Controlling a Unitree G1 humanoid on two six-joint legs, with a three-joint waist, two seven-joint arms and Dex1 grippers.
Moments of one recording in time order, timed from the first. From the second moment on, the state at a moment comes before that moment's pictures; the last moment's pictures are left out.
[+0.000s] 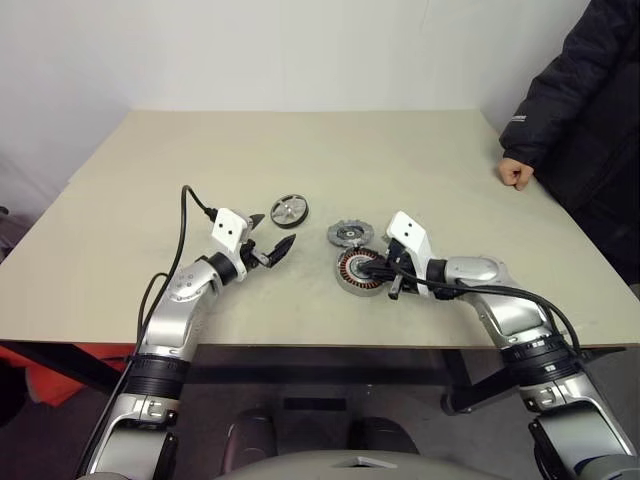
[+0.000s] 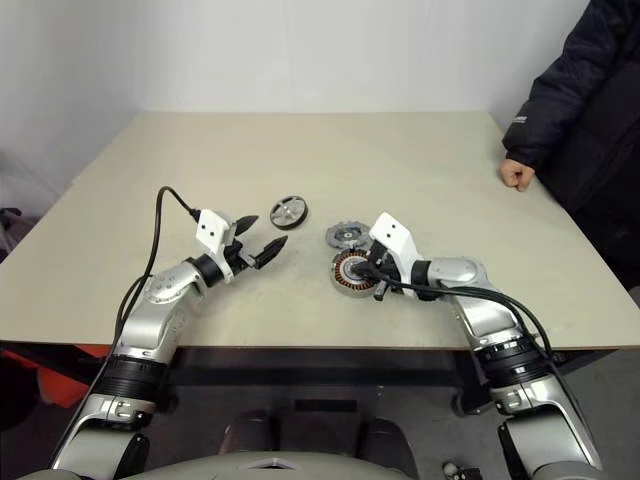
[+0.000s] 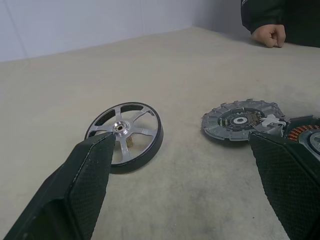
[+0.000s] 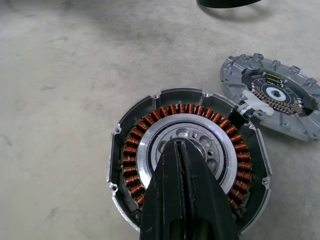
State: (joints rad) left arm -0.30 0.28 -0.01 0.13 -0.24 0.13 -0.60; right arm -0.39 -0.55 0.20 0.06 0.16 0.46 0.93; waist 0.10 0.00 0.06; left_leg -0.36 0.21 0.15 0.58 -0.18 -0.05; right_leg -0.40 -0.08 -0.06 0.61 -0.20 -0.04
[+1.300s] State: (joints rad) left arm -0.30 0.28 -0.01 0.12 -0.24 0.13 -0.60; right arm -0.43 -0.50 0.21 0.15 0.14 0.40 0.92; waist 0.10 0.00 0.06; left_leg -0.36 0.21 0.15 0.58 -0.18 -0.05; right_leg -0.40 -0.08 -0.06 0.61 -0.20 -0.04
